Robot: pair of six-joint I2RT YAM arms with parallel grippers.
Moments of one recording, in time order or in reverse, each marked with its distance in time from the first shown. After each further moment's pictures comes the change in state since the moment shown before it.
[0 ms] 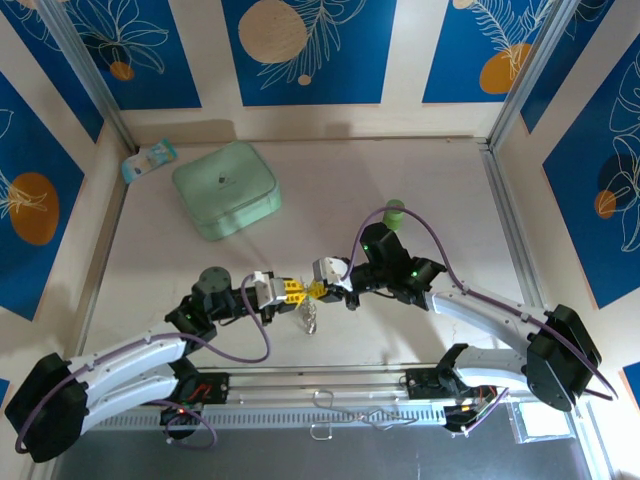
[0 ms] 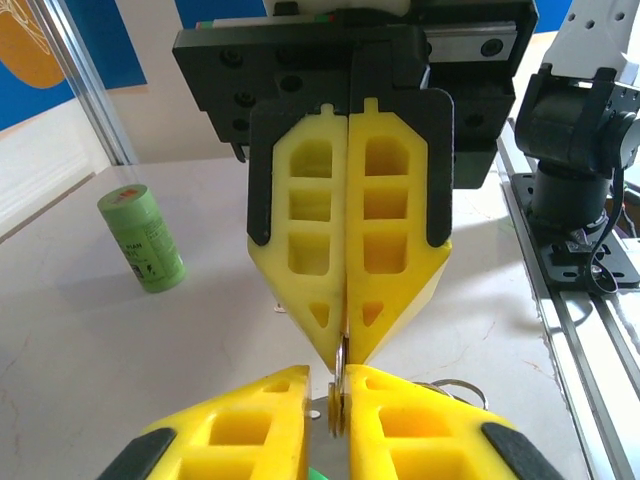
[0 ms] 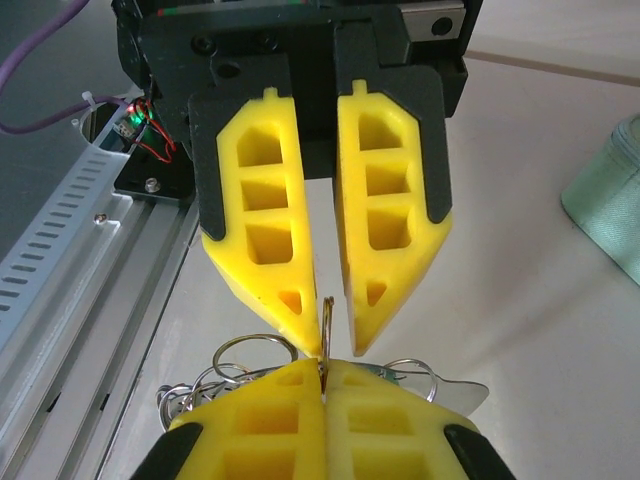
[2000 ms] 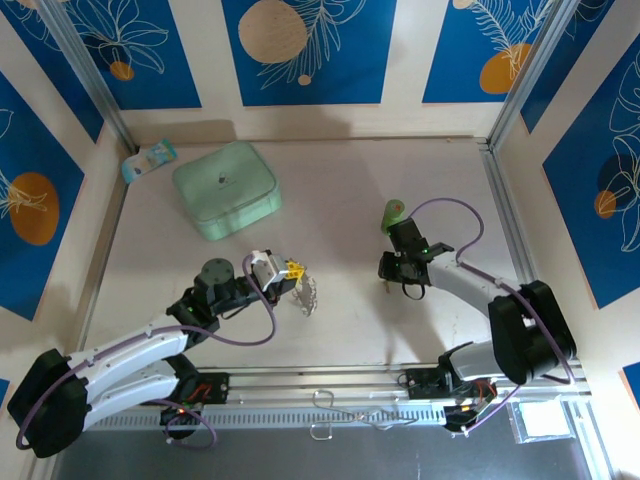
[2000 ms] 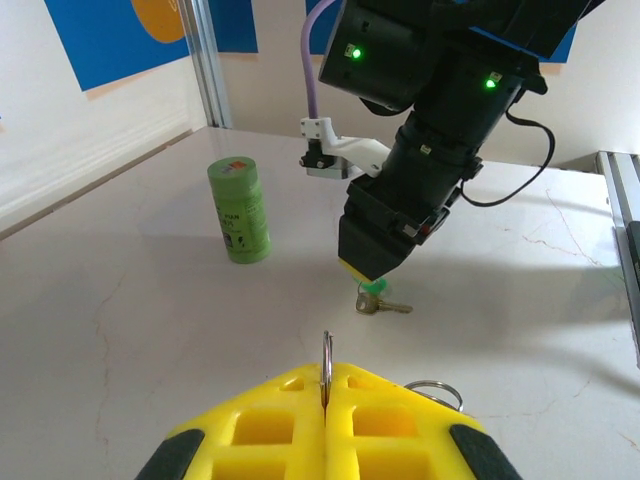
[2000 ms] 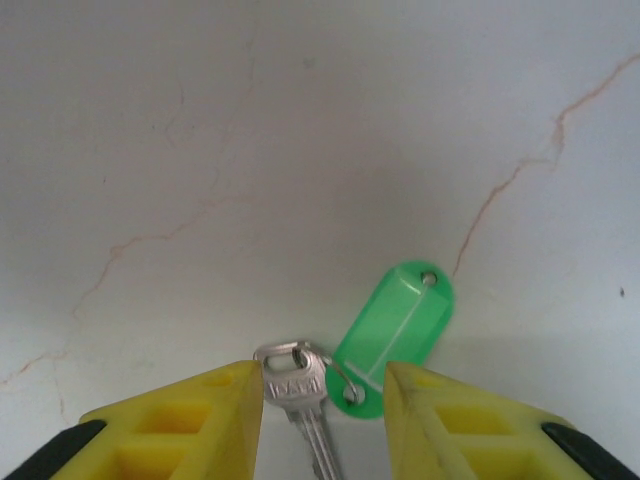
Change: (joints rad) left arm 0.000 0.029 0.082 -0.047 -0.215 -0.138; right arm -0.376 0.194 -0.041 -0.290 0.785 1.151
